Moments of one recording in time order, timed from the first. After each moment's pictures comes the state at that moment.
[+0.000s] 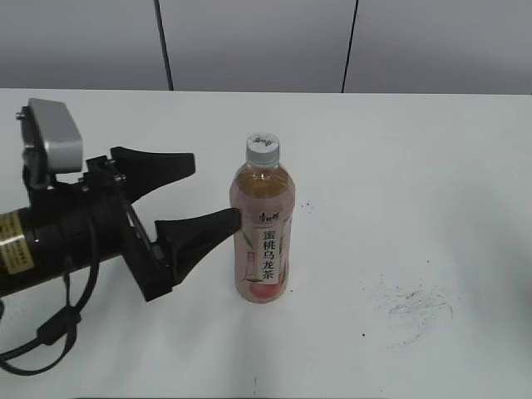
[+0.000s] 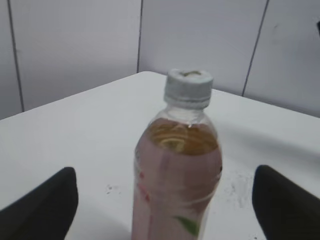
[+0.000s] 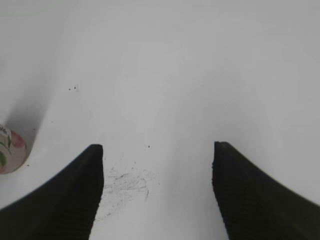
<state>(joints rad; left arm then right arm) -0.39 1.66 -0.36 0.71 -1.21 -0.30 0.11 0.70 -0.54 0.16 0.53 -0.15</state>
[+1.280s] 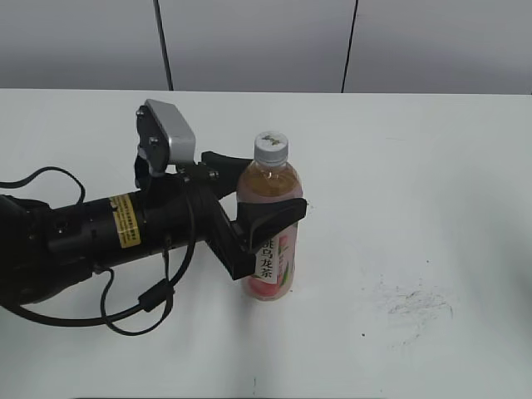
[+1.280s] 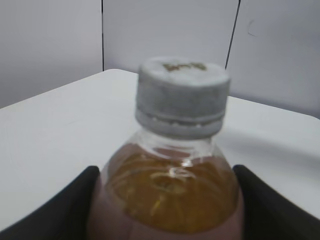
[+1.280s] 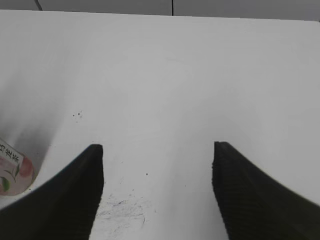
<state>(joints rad) -0.54 1.92 -0.63 0.68 -1.17 -0.31 0.11 0.71 -0.62 0.15 0.53 -0.18</state>
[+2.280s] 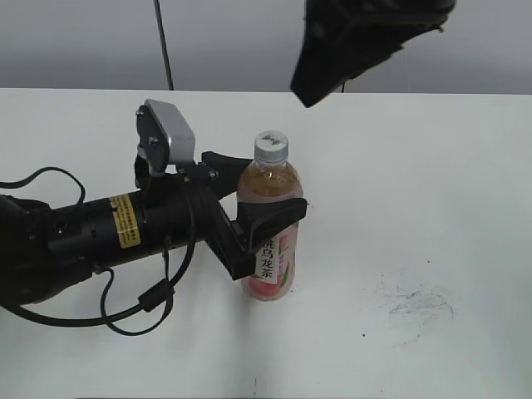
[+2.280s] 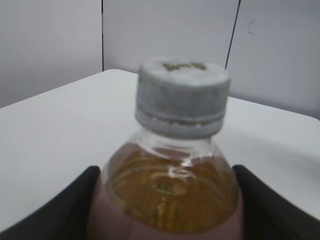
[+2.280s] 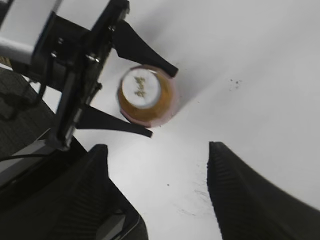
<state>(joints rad) -0.54 1.92 -0.63 0.68 -1.17 -0.31 0.65 1.58 -1.60 0.19 1.20 -0.31</state>
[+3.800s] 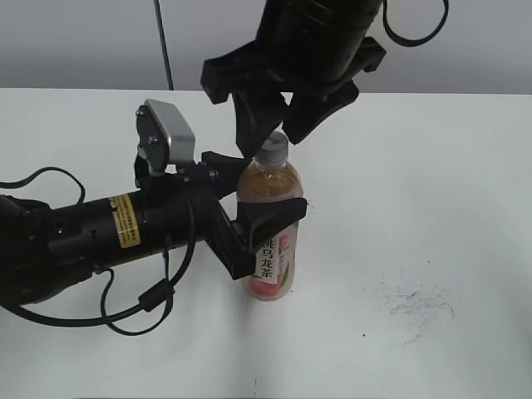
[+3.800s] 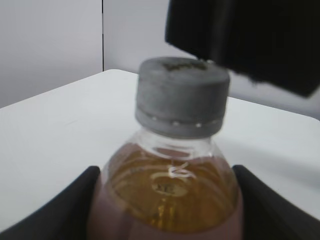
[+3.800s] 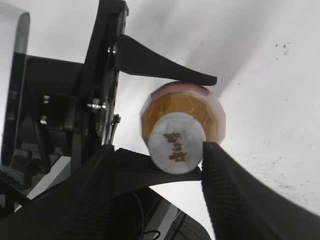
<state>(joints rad) -0.54 1.92 -0.63 0.68 -1.17 -0.31 0.74 1.81 -1.69 0.15 1.22 0.04</state>
